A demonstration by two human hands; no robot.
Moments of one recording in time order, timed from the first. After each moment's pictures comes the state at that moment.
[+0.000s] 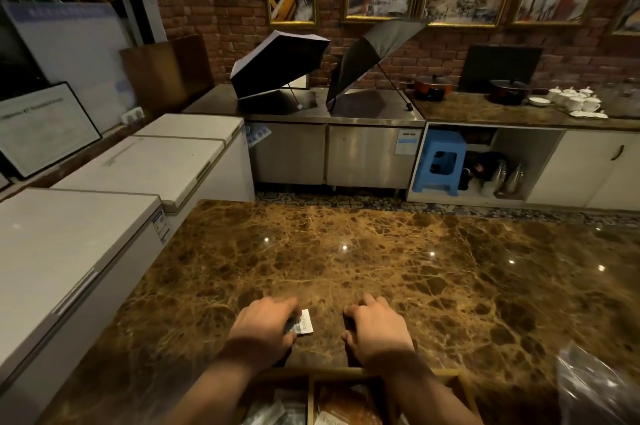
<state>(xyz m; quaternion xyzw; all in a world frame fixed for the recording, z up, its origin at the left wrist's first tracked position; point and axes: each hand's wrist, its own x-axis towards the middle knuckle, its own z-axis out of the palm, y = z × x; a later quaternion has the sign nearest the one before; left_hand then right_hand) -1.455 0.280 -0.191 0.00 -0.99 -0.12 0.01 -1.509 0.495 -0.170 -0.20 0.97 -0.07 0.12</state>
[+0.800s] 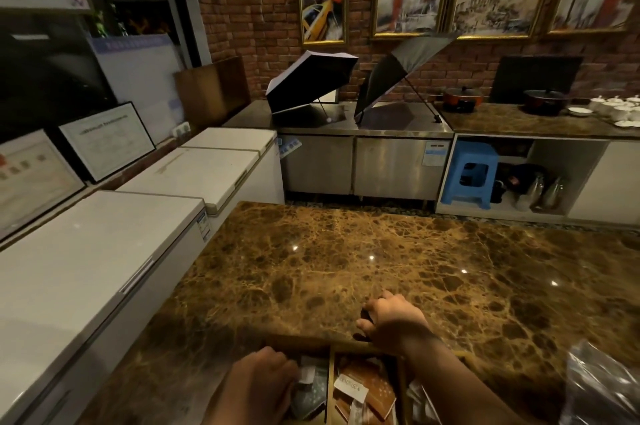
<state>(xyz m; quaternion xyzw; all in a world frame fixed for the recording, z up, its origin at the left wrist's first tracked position) -1.308 0.298 -0.158 -0.06 -0.99 -0.09 0.11 -1.491 0.502 -0.147 -0.20 0.96 -0.07 0.18</state>
